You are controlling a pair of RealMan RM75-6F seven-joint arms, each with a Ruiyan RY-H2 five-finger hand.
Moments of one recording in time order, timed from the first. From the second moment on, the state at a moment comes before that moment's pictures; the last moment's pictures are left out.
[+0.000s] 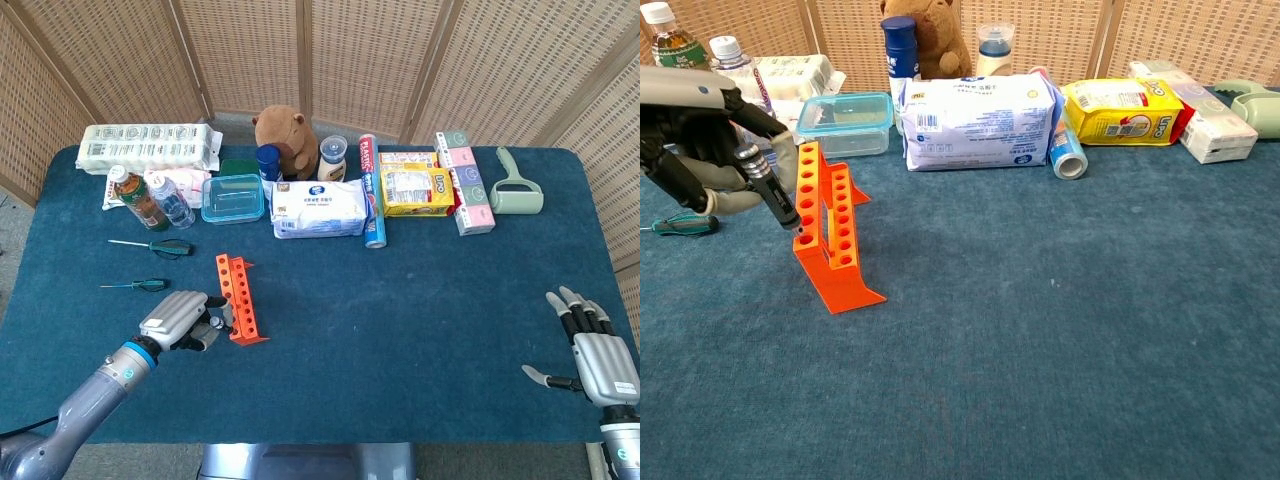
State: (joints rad) left arm -0.72 -1.08 -0.06 -2.10 0.96 0.91 0.12; right arm 0.10 -1.02 0.03 -1.68 -1.46 1.37 0.03
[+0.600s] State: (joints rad) left arm -0.73 -1.10 -0.06 -2.14 0.91 0.96 0.20; right arm 0.10 -1.01 0.03 -1.69 -1.46 1.37 0.04
